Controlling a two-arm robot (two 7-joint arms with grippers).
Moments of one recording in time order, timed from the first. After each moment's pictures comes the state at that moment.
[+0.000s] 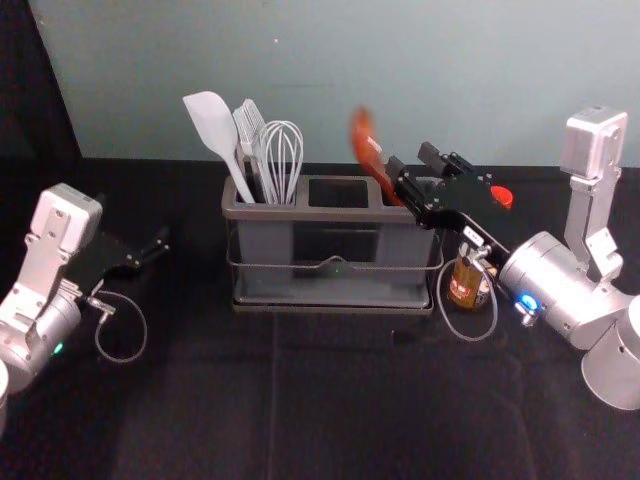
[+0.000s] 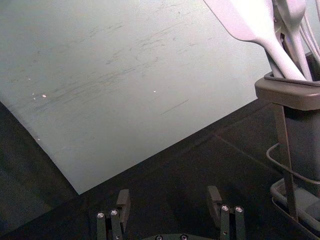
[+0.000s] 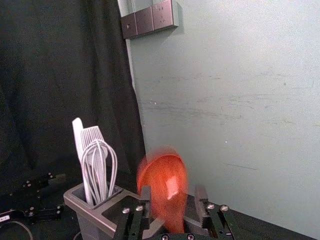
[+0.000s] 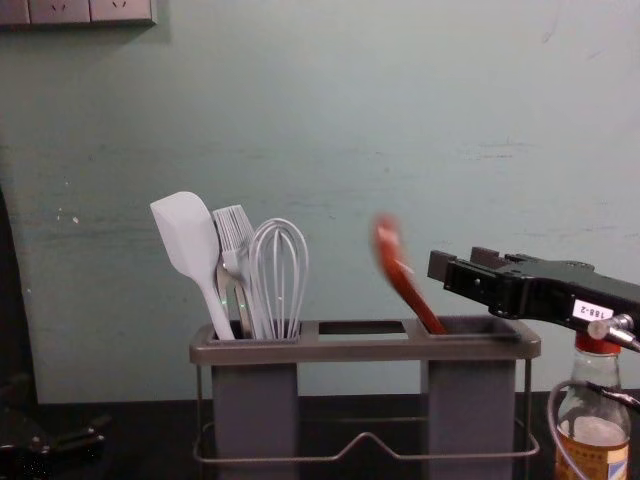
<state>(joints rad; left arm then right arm) -0.20 0.60 0.45 -1.41 -0.25 -0.12 0.03 0.22 0.34 -0.31 -1.56 0.44 -0.01 0.36</state>
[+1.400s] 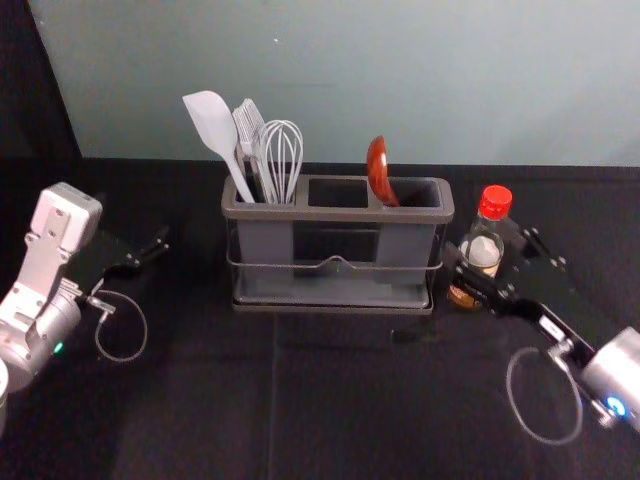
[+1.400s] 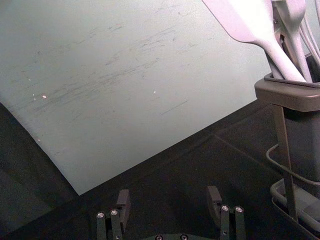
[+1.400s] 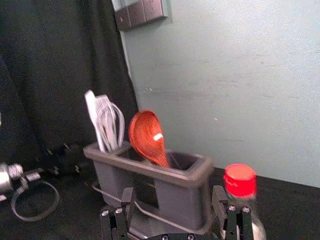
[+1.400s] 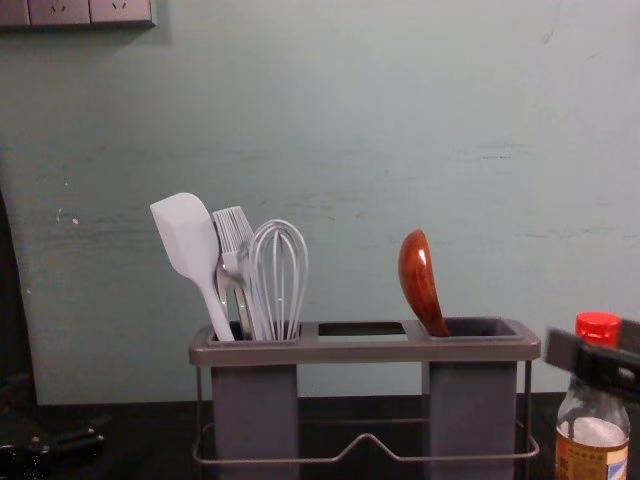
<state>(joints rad) -0.20 0.60 0.45 -1.41 -0.25 -0.12 0.03 -0.10 0.49 -0.18 -1.77 0.54 -0.07 0.38</state>
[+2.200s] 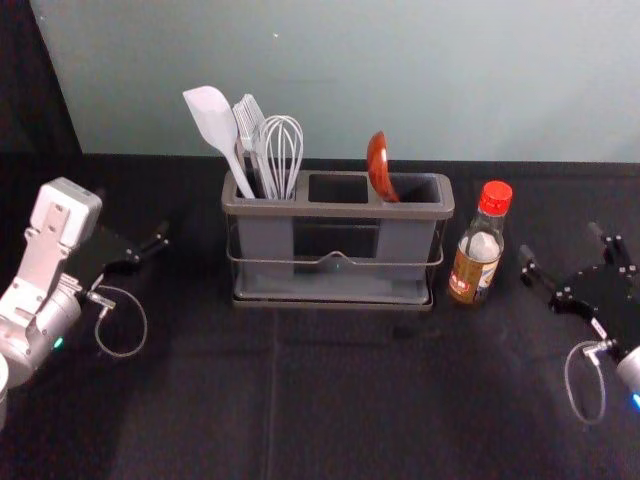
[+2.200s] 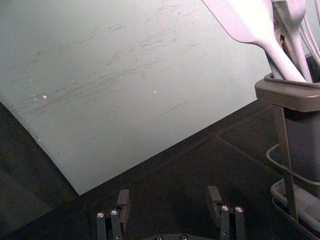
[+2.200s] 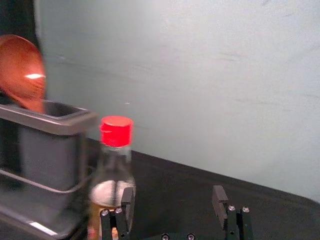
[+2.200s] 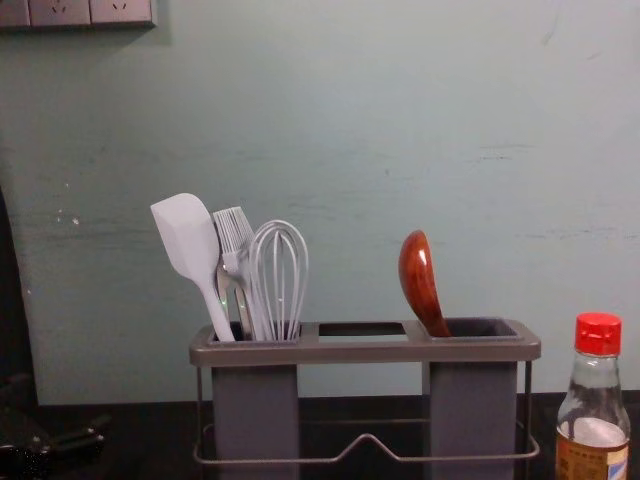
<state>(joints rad) -0.20 0.60 0.45 -1.41 -0.25 -0.12 0.03 -0.07 0.42 -0.11 -1.53 0.22 -0.26 0.18</state>
